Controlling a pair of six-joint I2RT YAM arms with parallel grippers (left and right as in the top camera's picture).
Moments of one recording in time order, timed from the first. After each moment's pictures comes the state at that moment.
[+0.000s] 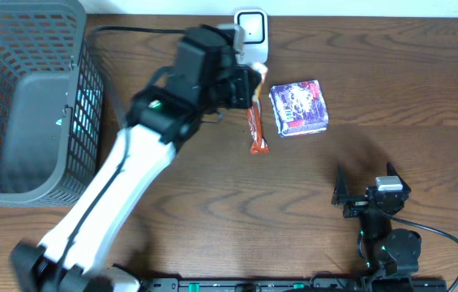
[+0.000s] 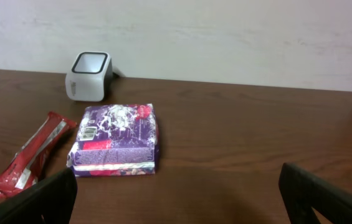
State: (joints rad) left arm -0.52 1.59 1.52 -0.60 0.26 -0.48; right arm 0.07 0.01 0.01 -0.07 0.02 -0.03
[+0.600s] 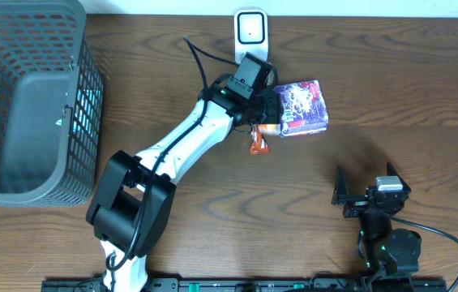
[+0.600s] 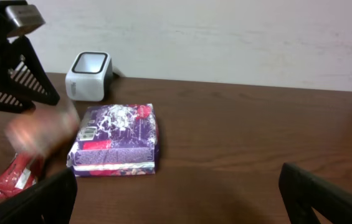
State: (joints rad) left arm -0.59 1.98 1.52 -0.48 0.26 -0.56; right arm 0.07 0.01 0.01 -0.07 0.02 -0.03
